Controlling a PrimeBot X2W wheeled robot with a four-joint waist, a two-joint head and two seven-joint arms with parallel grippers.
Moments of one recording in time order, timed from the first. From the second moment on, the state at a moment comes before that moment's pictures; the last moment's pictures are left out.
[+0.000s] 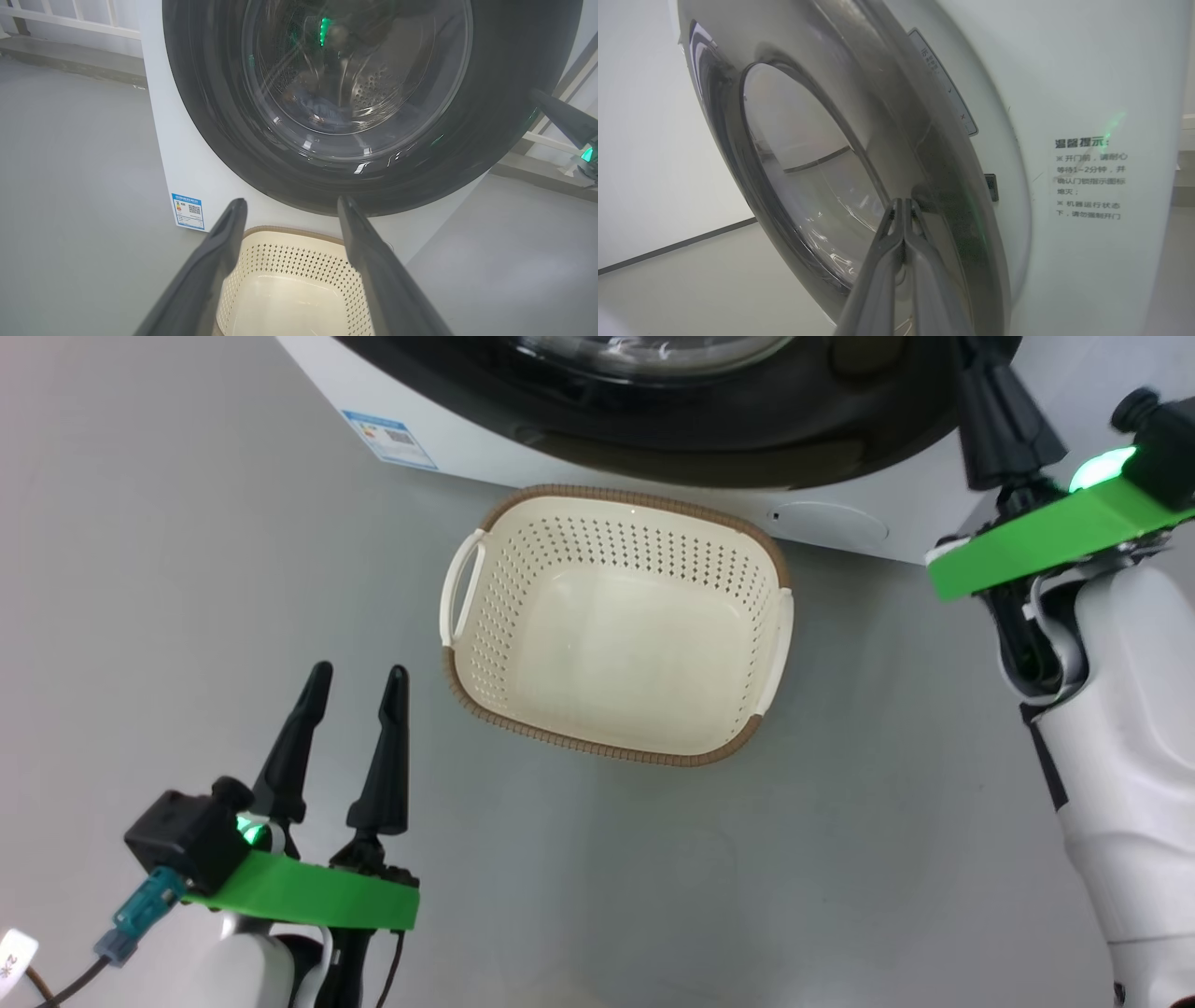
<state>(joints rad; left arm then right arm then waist) -0.23 0.09 -0.22 0.04 -0.46 -0.13 -0.26 -0.82 -0.24 0.18 0.42 0.46 0.13 -0.26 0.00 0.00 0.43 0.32</state>
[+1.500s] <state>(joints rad) -0.27 0.11 -0.21 0.07 -0.47 -0.13 -0.26 -0.80 -0.19 0.18 0.45 0.39 0.13 -0.26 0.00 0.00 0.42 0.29</state>
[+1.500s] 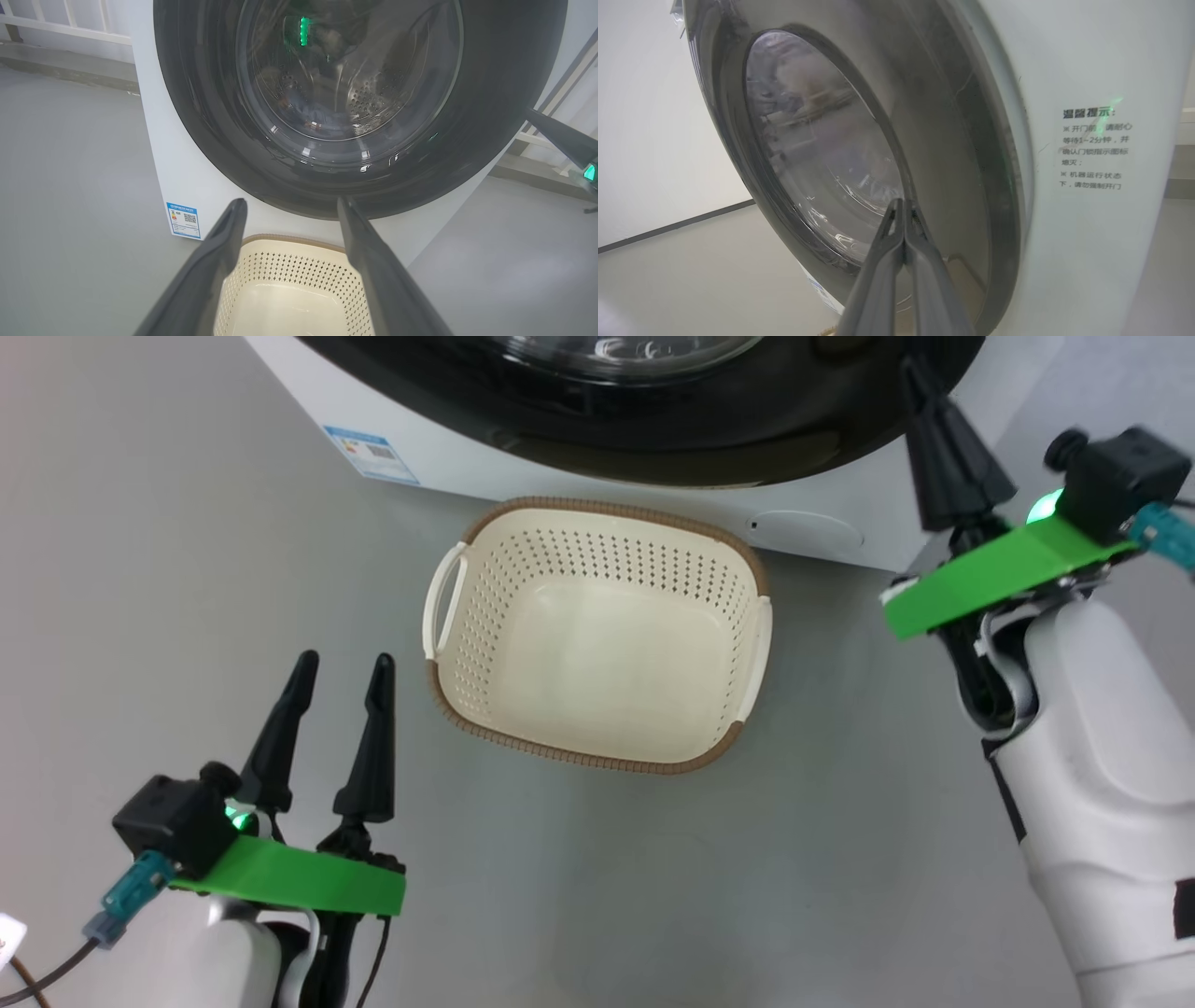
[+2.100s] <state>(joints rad) -0.18 0.18 -0.17 0.15 -0.47 -0.13 -0.26 -0.56 -0.19 0.22 0.41 0.41 0.13 -0.26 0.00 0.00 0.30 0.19</state>
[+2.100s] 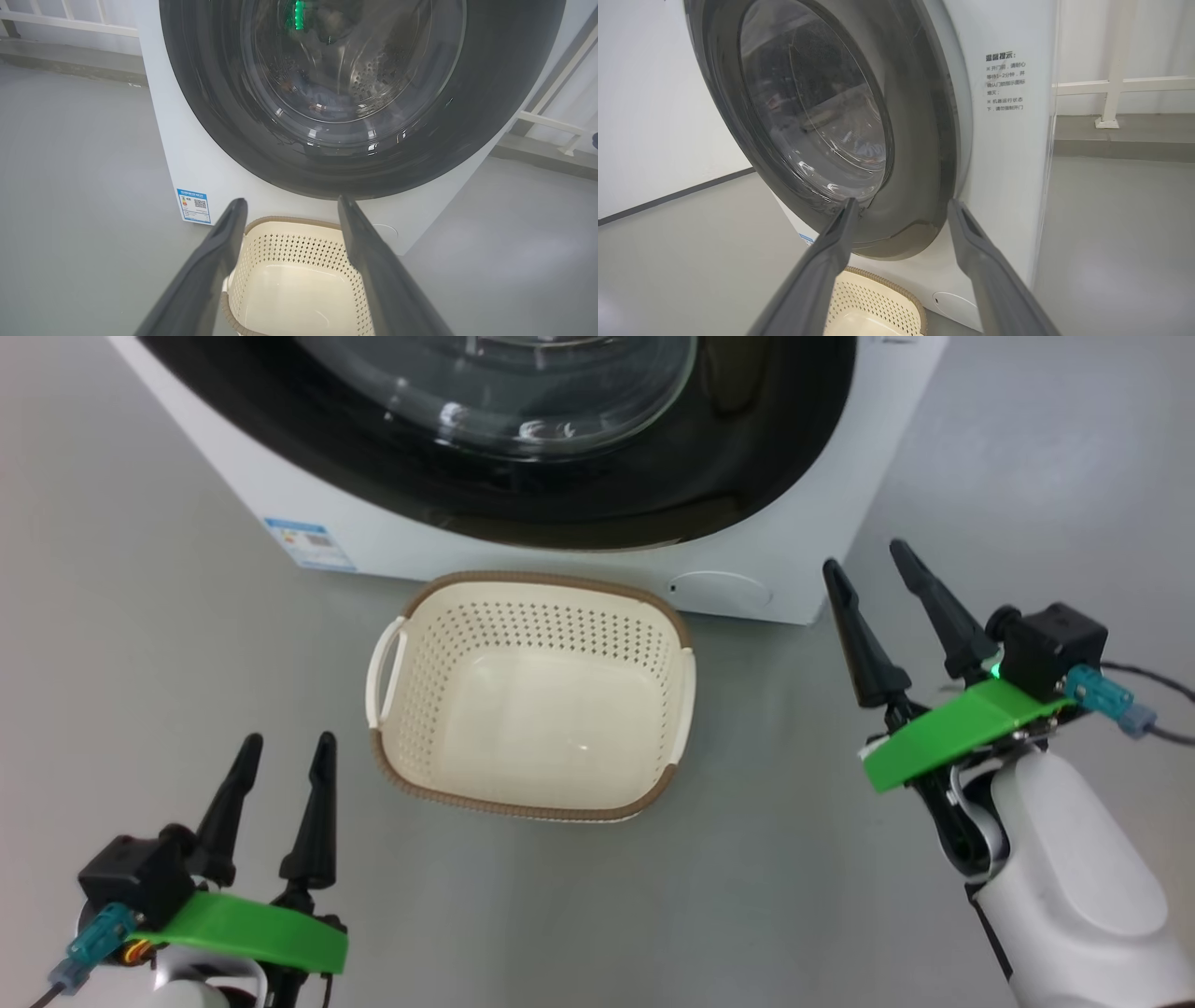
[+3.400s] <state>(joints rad) -0.01 0.25 -0.09 0.23 -0.50 -0.13 -0.26 -0.14 -0.21 0.09 0.35 0.42 0.13 -0.26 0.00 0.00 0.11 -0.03</state>
